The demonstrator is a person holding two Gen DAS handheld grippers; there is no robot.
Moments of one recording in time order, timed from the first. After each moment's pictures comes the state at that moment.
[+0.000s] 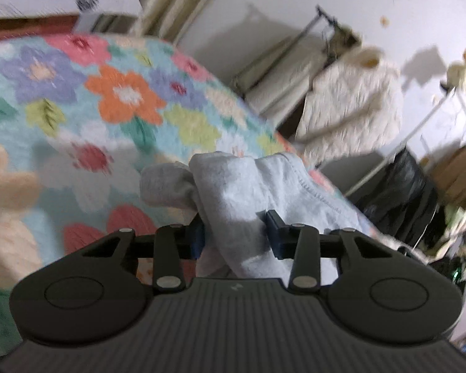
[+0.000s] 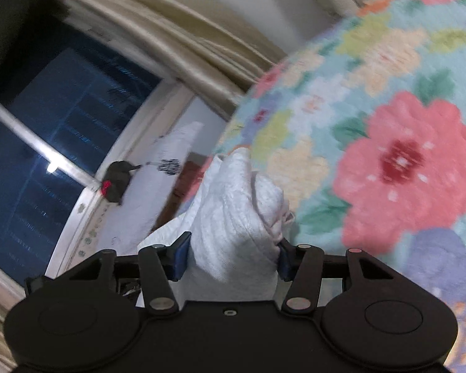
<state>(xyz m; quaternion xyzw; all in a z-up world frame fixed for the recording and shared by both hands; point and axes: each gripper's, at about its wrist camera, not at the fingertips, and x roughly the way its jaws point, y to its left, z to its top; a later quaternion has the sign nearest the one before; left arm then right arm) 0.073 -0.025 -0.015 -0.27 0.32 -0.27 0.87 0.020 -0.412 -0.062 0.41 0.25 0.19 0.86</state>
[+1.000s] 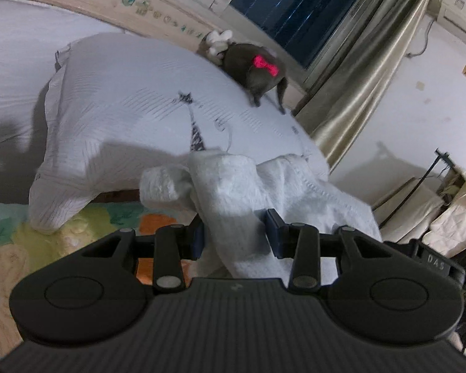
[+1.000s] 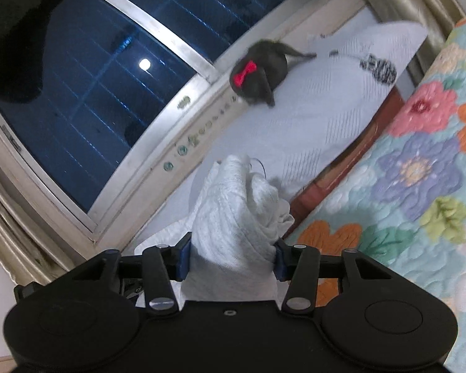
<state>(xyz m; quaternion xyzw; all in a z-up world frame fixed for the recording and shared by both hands) 0.056 0.261 -0.011 -0.29 0.23 0.01 0.93 0.168 -0.066 -0.005 0.29 0.30 0.42 0.80</state>
